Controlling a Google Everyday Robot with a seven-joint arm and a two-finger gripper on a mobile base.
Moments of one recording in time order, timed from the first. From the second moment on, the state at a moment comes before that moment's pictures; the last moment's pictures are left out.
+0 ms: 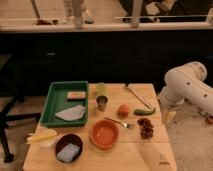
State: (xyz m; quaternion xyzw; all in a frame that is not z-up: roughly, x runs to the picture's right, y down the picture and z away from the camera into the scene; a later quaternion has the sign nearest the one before) arm 0.283 0.105 0.685 -0.28 0.02 0.02 0.96
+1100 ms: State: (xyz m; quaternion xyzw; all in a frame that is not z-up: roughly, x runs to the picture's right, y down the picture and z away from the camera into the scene) arm 0.189 0.093 0.694 -0.27 -0.05 0.04 0.96
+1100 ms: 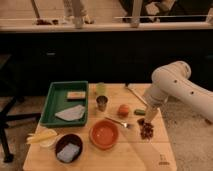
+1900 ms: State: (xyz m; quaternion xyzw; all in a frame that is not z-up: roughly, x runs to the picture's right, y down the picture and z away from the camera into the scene) arm 0.104 0.073 0.712 -0.27 -0.09 0.06 0.96
